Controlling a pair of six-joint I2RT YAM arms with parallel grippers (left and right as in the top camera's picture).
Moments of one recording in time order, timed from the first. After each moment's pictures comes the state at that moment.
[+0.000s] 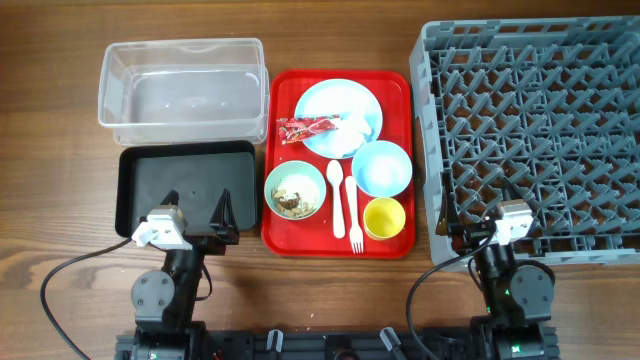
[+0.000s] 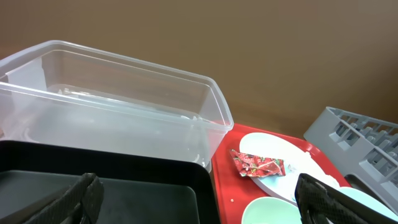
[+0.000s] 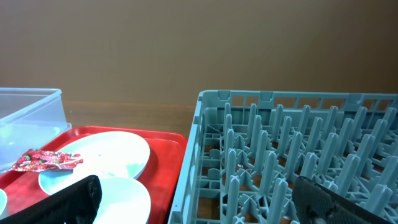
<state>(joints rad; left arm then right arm) -0.05 0.01 0.01 -0.07 0.06 -0.30 0.08 0.02 0.01 0.00 -0.04 0.01</state>
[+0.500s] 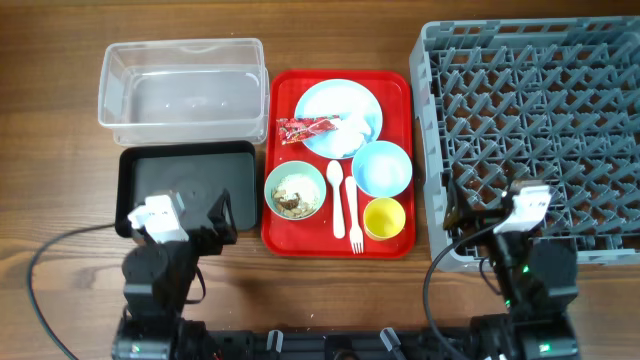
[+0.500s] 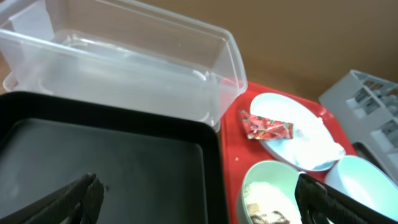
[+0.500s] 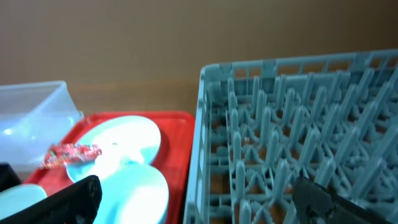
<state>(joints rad) -0.05 0.29 0.28 -0.34 0.06 -0.33 0.08 0.32 0.38 -0.32 -0.04 0.11</state>
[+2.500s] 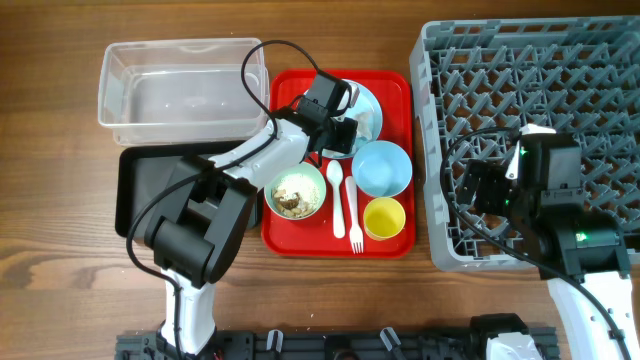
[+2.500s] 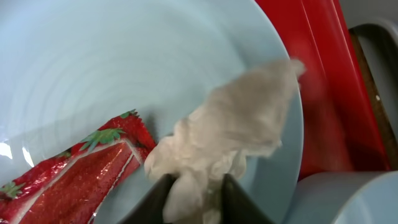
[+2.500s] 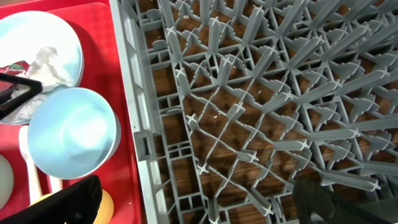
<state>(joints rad) -0.54 2.08 1.38 -0.31 0.17 -0.24 0.08 0.97 0.99 -0.98 0.13 0.25</state>
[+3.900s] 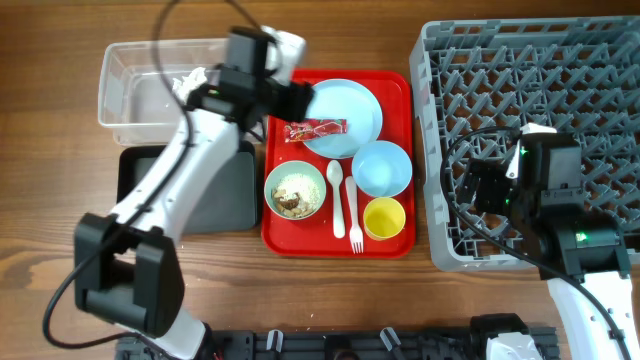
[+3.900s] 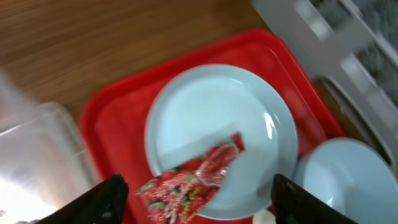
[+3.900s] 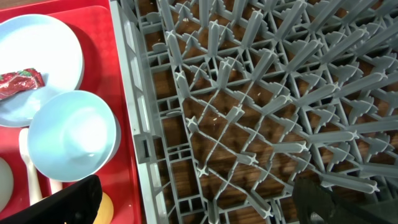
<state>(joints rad) -0.35 1.76 1.38 -0.47 0.22 0.05 0.08 0.97 0.99 -0.98 0.14 0.25</state>
